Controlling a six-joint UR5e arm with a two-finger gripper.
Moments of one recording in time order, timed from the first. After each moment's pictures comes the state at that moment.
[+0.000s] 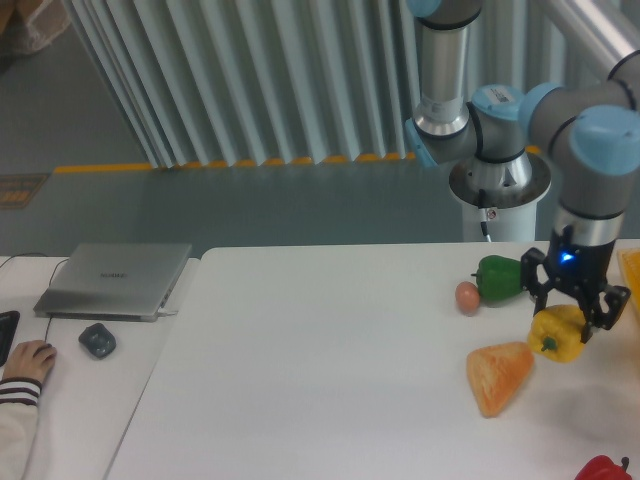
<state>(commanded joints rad) 2.39 -1.90 -1.49 -1.26 1.66 0.94</state>
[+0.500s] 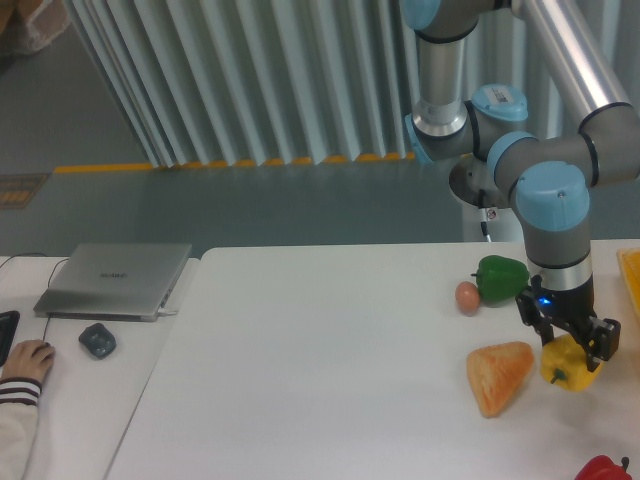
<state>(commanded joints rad) 2.39 -2.01 -1.49 -1.15 1.69 0.93</state>
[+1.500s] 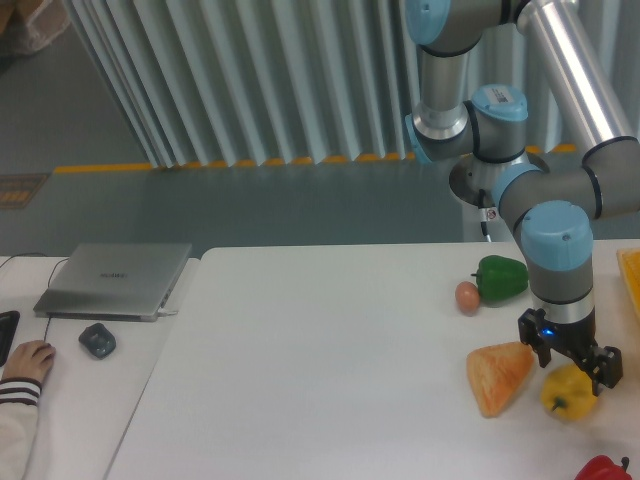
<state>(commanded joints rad) 2.39 -2.01 -1.50 -1.13 1.69 0.94</state>
